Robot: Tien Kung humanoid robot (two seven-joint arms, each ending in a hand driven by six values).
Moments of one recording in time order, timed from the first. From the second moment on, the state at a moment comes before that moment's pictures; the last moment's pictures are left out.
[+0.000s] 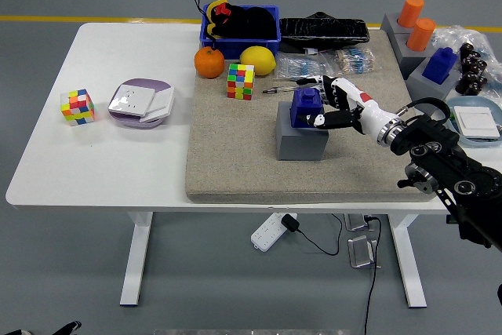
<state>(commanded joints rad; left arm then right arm) -0.23 0.17 -0.11 -0.18 -0.35 0.01 0.16 0.75 -0.14 0.71 0.70 -0.98 0.11 0.25</state>
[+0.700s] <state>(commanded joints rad) -0.23 0.17 -0.15 -0.18 -0.31 0.01 0.16 0.74 -0.15 0.71 0.80 -0.98 0.05 0.27</state>
